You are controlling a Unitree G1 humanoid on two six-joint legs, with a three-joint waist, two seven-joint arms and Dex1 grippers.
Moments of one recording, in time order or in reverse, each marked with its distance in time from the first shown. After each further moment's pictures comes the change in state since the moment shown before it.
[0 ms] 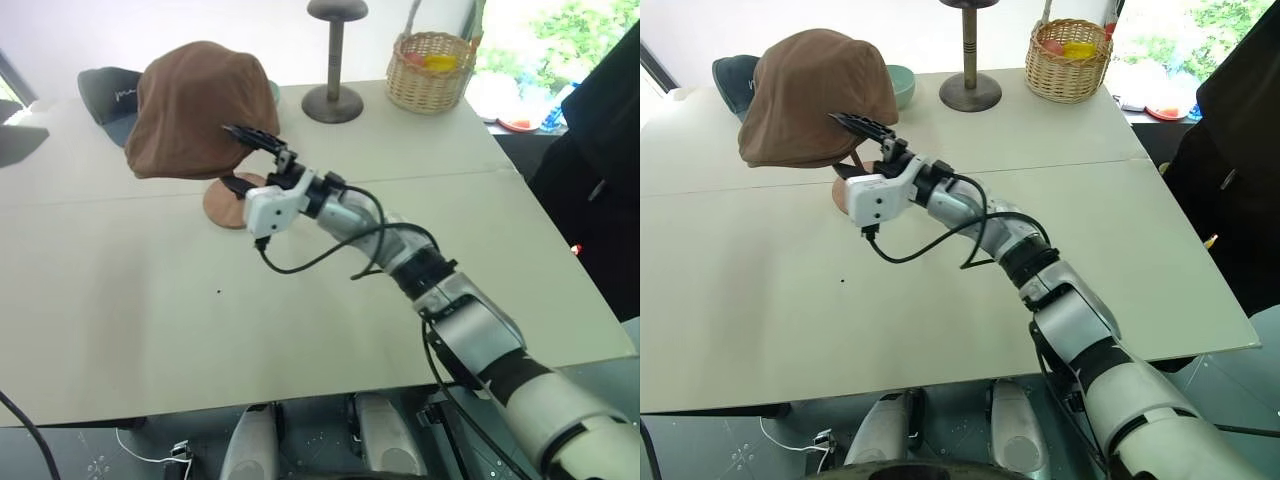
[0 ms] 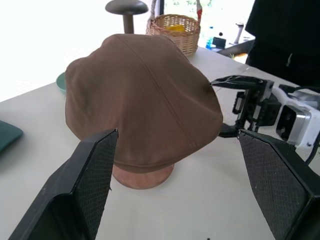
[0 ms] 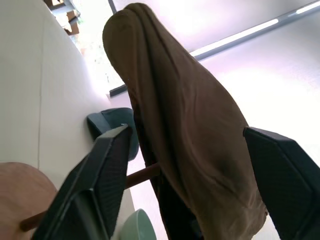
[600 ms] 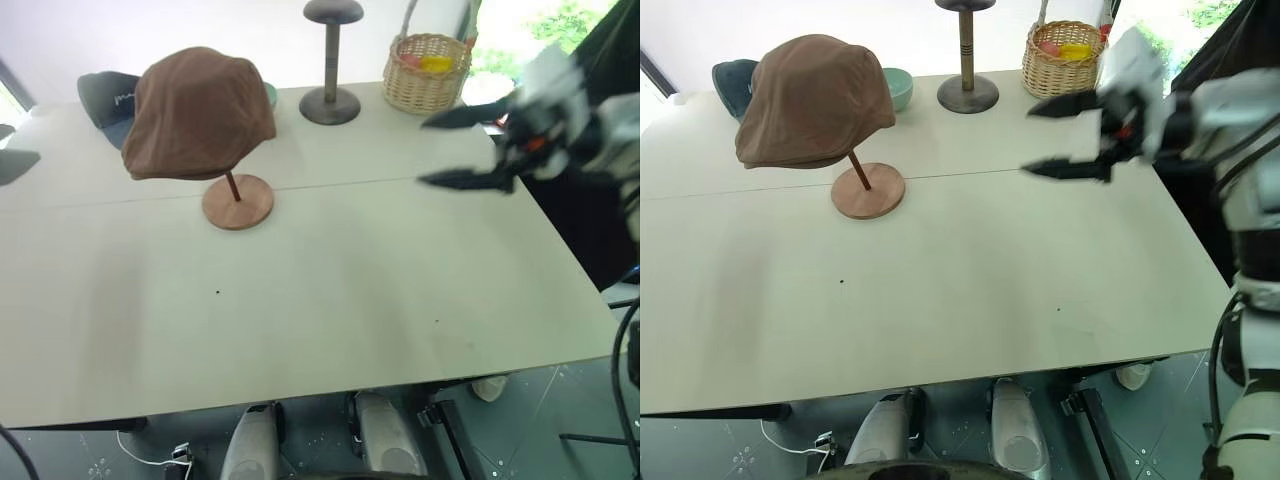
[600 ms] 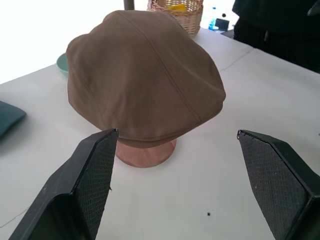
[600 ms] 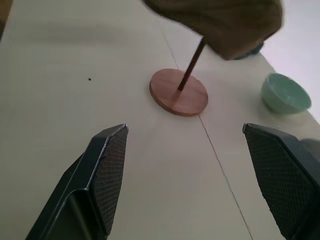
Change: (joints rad) left arm 0.109 0.056 0.036 0.073 0.086 -0.074 -0.128; right arm -0.082 -0.795 -0.369 -0.322 1.138 1.132 1.245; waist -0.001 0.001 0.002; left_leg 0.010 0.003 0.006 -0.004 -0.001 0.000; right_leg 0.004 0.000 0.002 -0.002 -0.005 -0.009
